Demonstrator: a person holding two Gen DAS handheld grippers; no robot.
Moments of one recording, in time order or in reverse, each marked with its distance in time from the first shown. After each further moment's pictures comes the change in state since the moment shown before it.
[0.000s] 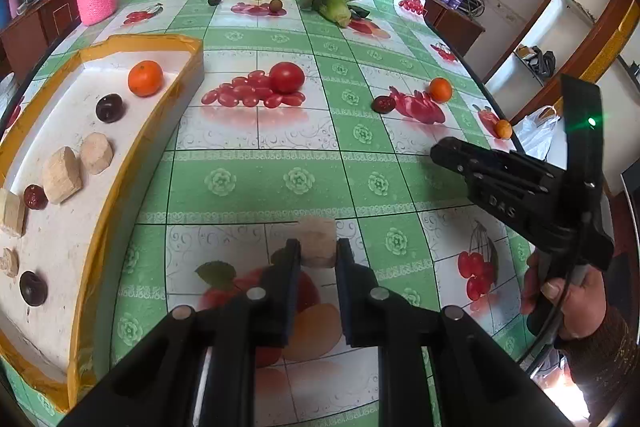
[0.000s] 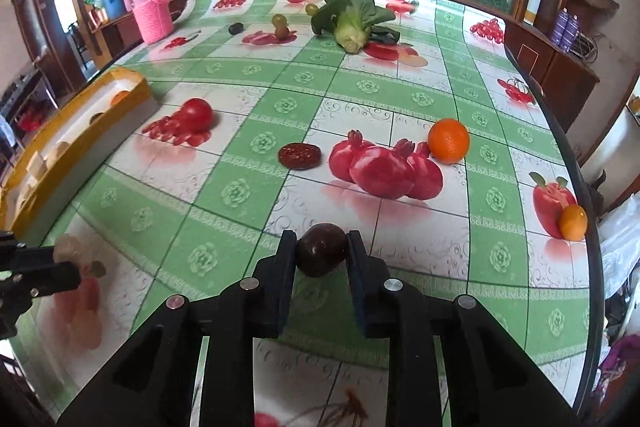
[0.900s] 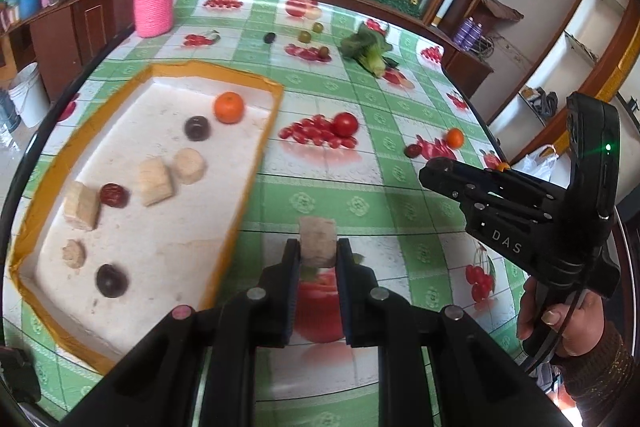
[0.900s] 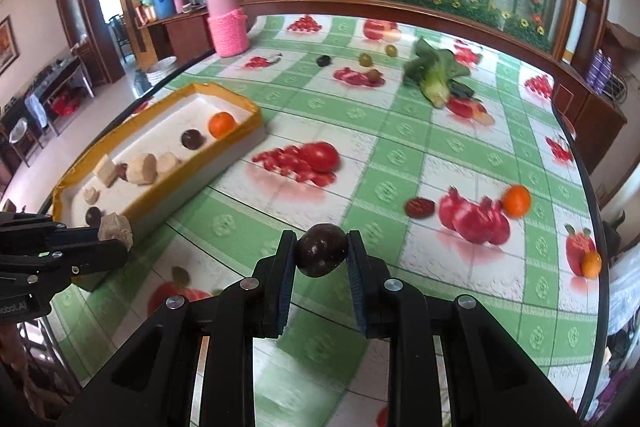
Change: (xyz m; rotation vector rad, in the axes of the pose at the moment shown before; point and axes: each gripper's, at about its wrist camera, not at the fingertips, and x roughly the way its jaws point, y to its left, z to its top) left arm -0.064 0.059 -0.006 -0.081 -0.120 0.016; right arm -0.029 0.095 0.034 -0.115 -0.049 0.116
